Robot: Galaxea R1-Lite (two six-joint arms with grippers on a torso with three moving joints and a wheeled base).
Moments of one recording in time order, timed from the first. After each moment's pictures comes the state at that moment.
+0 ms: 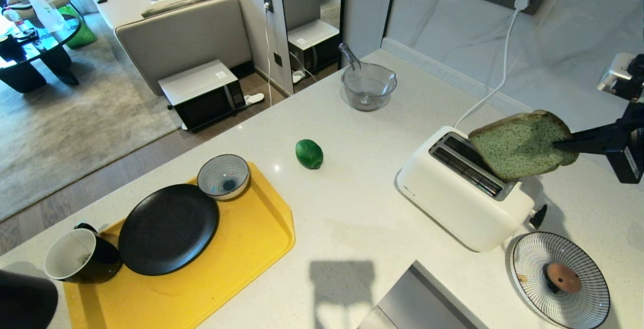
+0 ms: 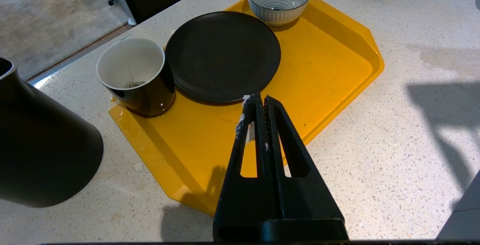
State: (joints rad) left arm 0.00 0.00 0.00 -0.05 -0.01 0.02; right arm -0.13 1.47 -1.34 0.47 0.40 -0.79
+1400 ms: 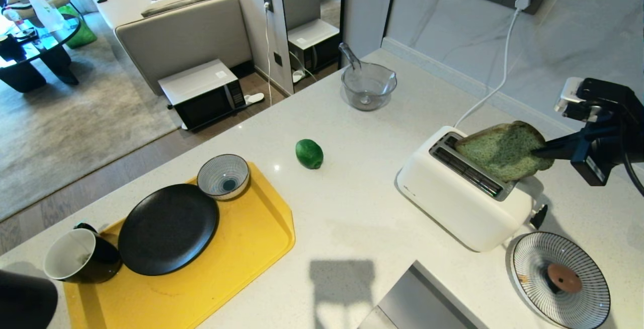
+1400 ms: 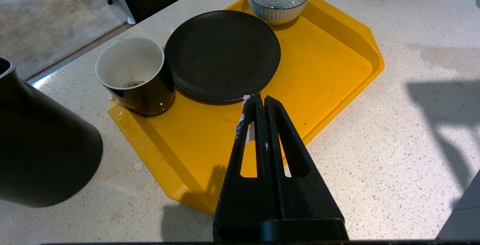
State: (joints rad) left arm 0.00 0.00 0.00 -0.04 -0.01 0.02; right arm -0.10 1.58 -1.36 0.44 0.32 -0.92
